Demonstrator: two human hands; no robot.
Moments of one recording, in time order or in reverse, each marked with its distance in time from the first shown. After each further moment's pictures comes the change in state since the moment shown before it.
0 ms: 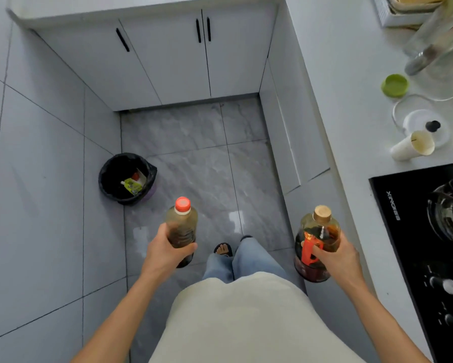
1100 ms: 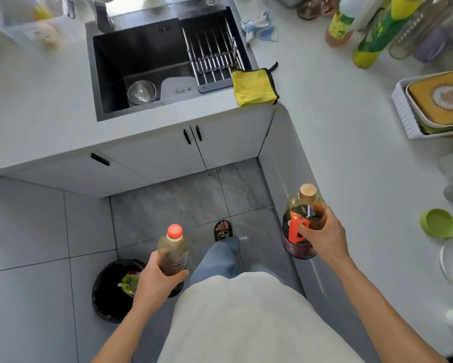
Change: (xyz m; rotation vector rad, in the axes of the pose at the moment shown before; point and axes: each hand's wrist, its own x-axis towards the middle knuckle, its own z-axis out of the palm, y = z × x) left_hand 0.402 0.276 -0.114 0.138 -0.040 -0.051; right_hand 0.416 -0.386 0.033 0.115 0.022 -0.027
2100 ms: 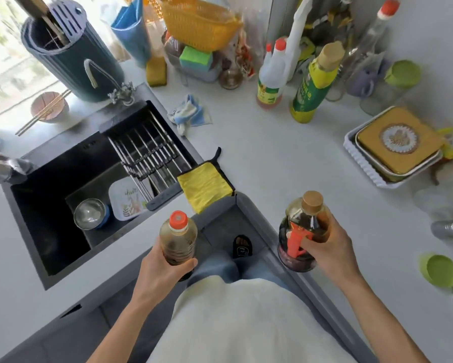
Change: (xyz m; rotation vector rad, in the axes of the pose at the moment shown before) left_hand 0.224 0.373 -0.053 0.140 -0.175 0.477; right_hand 0.180 -0.134 -0.073 0.237 0.205 0.118
